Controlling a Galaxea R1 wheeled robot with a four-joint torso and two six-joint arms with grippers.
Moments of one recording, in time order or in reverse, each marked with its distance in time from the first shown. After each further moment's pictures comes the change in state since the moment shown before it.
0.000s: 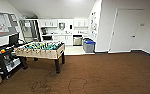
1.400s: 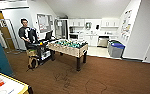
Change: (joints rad) left arm -0.010 0.013 0.000 0.000 0.048 0.001; right arm -0.001 0.000 0.003 0.003 0.002 0.000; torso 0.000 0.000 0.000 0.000
